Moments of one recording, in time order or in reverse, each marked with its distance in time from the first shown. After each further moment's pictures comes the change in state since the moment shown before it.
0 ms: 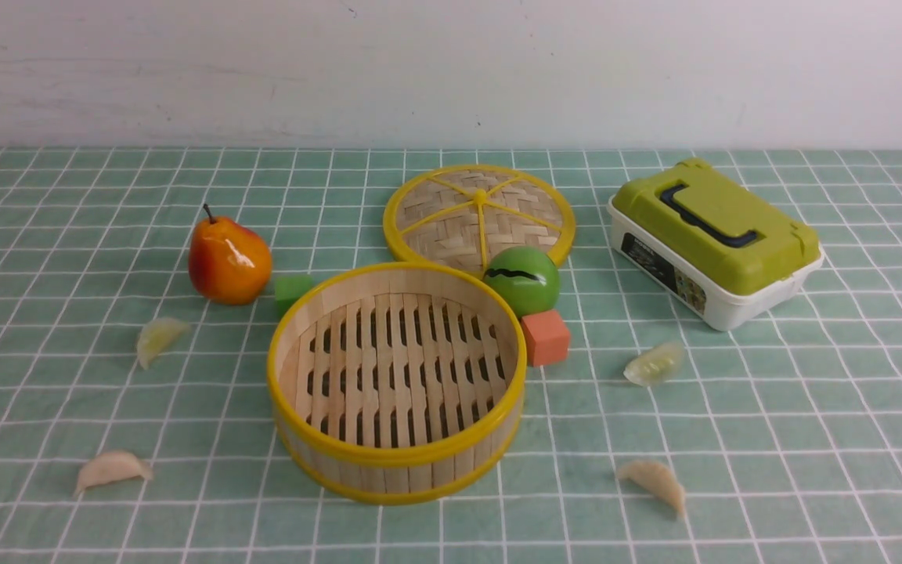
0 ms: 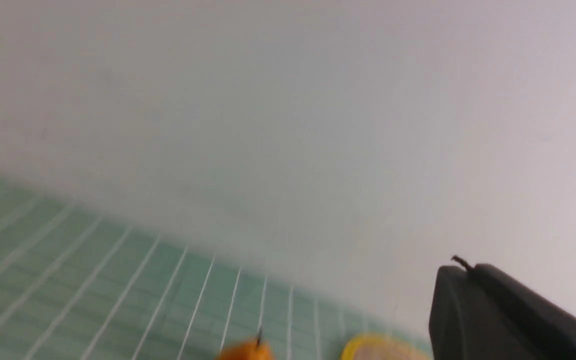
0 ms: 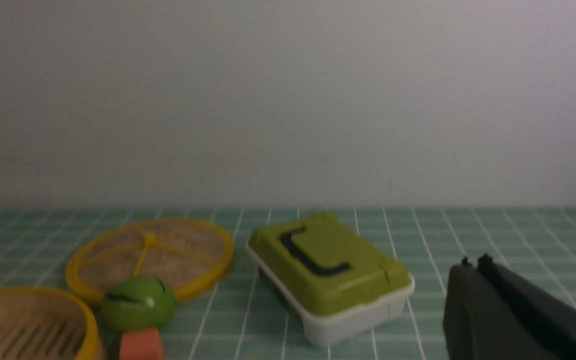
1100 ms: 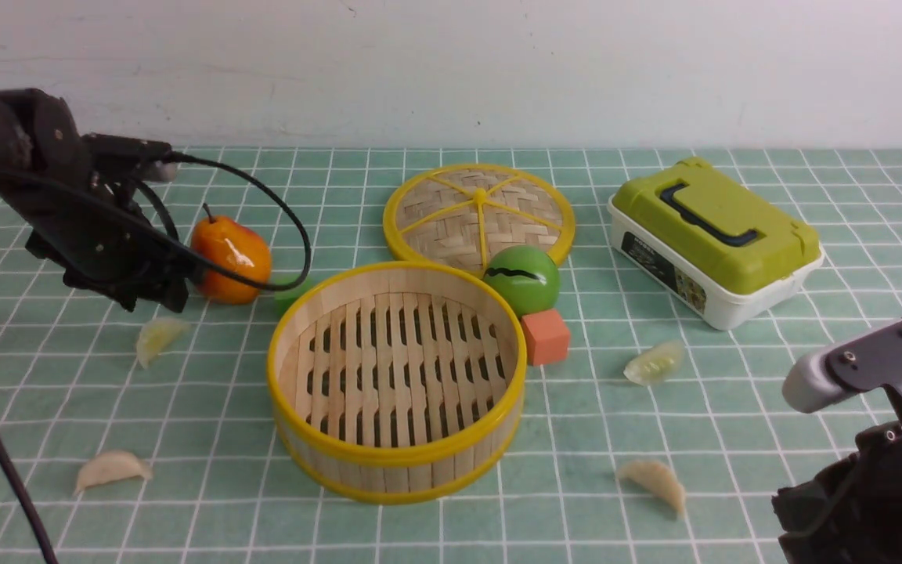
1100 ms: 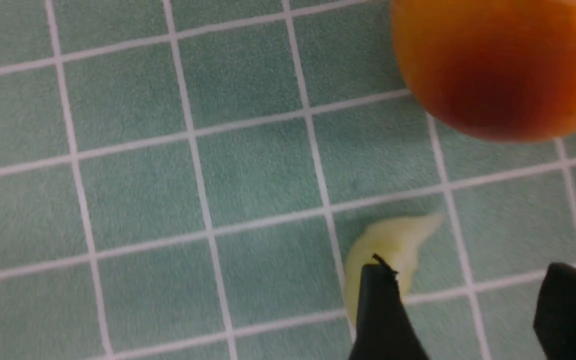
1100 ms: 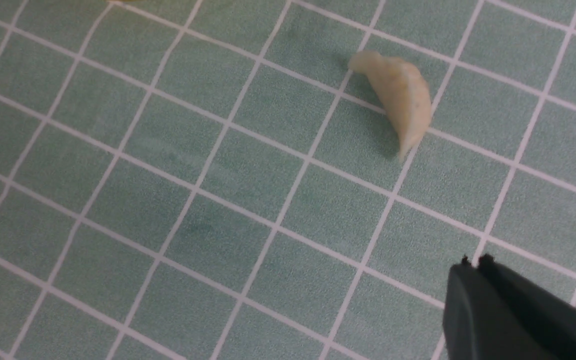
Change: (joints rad) right arm 0.264 0.512 -0.106 0.308 0.347 -0.353; left arm -0.001 1.327 -0.777 -0.088 0.478 0.772
